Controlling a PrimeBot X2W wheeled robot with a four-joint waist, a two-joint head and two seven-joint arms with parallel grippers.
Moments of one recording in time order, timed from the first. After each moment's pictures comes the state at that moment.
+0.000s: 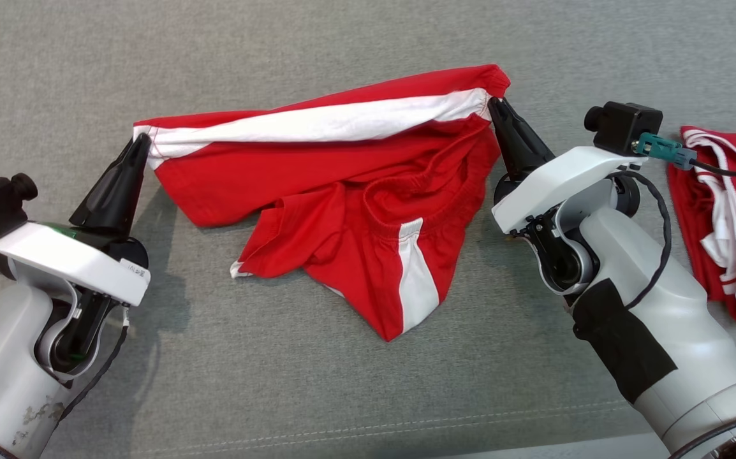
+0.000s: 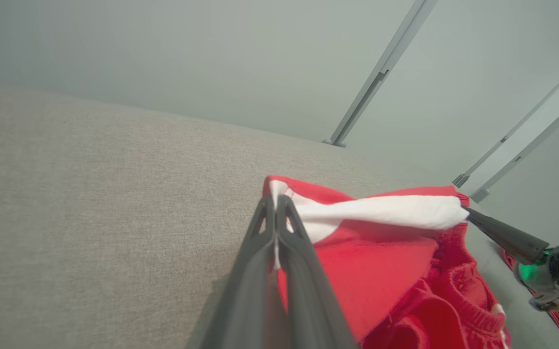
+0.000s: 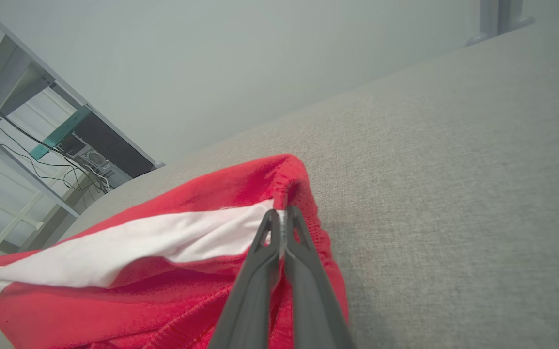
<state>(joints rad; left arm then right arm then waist) -0.59 0.56 -0.60 0.33 -1.07 -0.13 -0.26 -0.91 -0.06 0.62 0.87 0.93 0.13 -0.25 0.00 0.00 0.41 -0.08</state>
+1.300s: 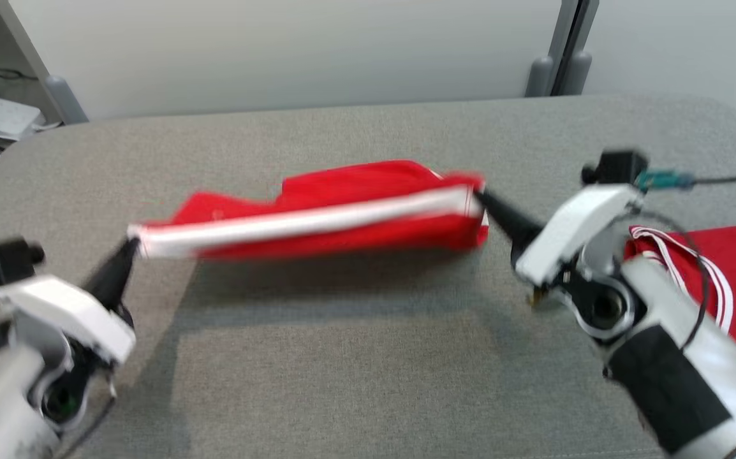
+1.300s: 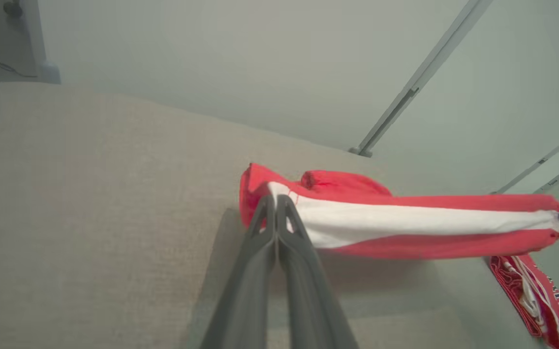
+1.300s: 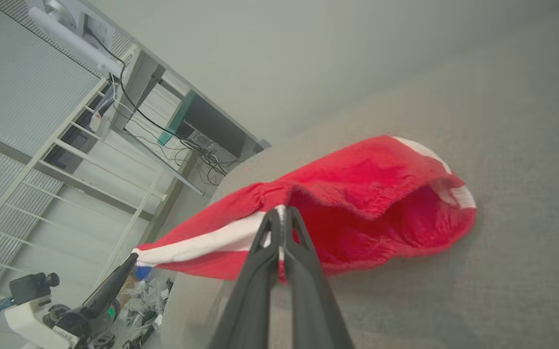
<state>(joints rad) -0.65 0.61 -0.83 0.56 -1.35 -0.13 -0.16 -0.80 -0.16 0.58 0.67 1.25 0.13 0.14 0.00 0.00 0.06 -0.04</state>
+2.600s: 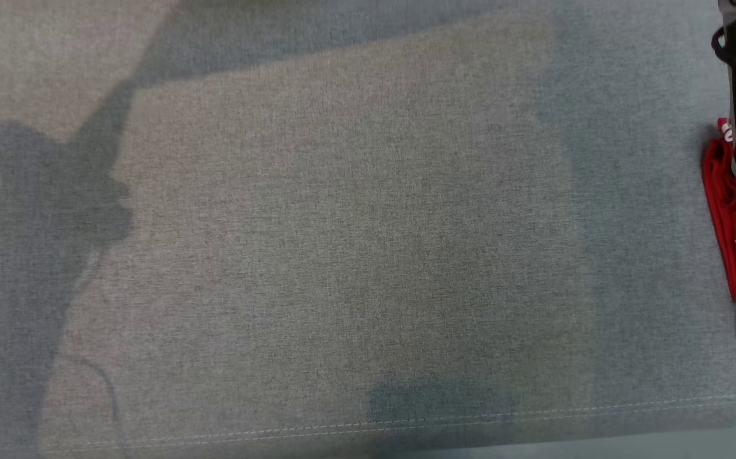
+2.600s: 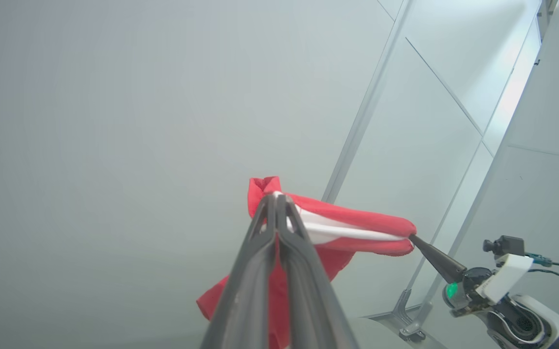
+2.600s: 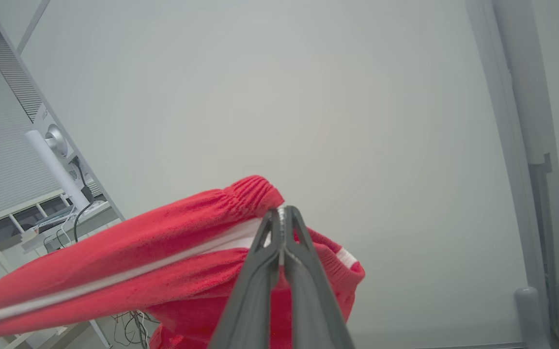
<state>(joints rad) -1.13 0.83 -0.57 0.11 -1.47 -0.14 -0.14 -1.39 -0.06 0.11 0.71 0.67 0.14 -0.01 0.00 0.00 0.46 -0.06</state>
